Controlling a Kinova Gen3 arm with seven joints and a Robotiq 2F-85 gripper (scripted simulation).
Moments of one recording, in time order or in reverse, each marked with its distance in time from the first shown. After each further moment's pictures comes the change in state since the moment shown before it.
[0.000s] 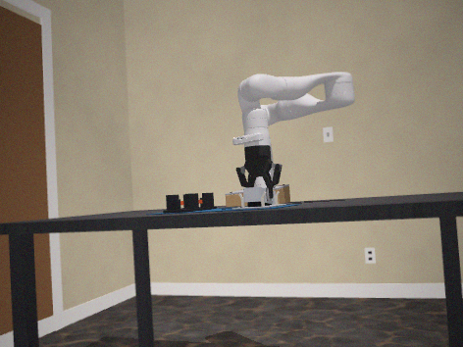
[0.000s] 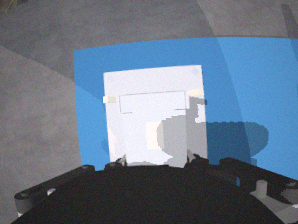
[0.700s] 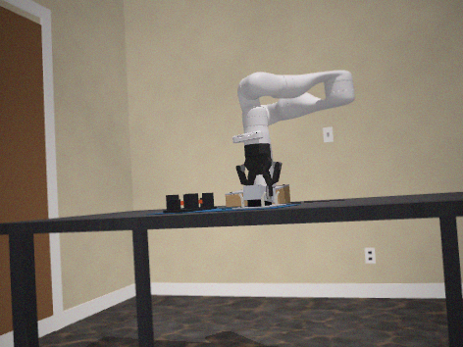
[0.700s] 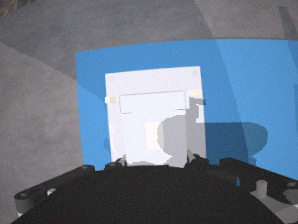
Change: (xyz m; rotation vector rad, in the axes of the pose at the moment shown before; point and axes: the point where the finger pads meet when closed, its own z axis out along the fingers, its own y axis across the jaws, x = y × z) arm 0.000 0.000 -0.006 0.000 0.000 0.000
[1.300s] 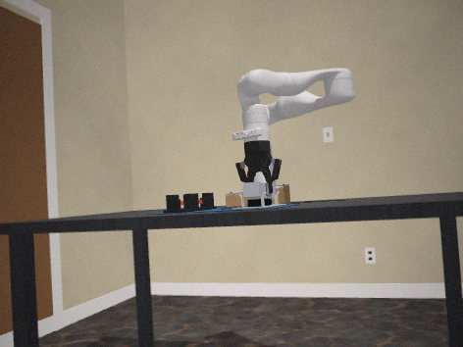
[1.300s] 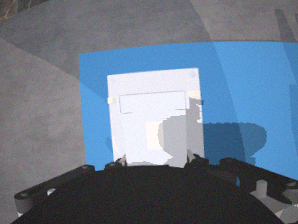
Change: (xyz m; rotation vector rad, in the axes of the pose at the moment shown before) arm 0.000 0.000 -0.008 0.001 0.000 0.001
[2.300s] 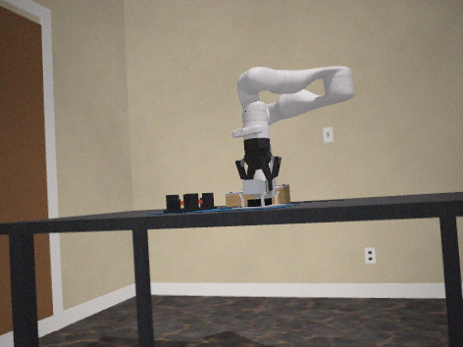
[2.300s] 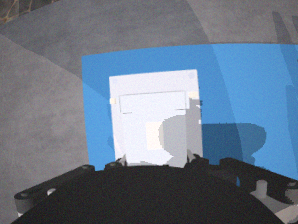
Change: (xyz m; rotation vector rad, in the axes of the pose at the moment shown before) arm 0.000 0.000 -0.007 0.002 0.000 0.000
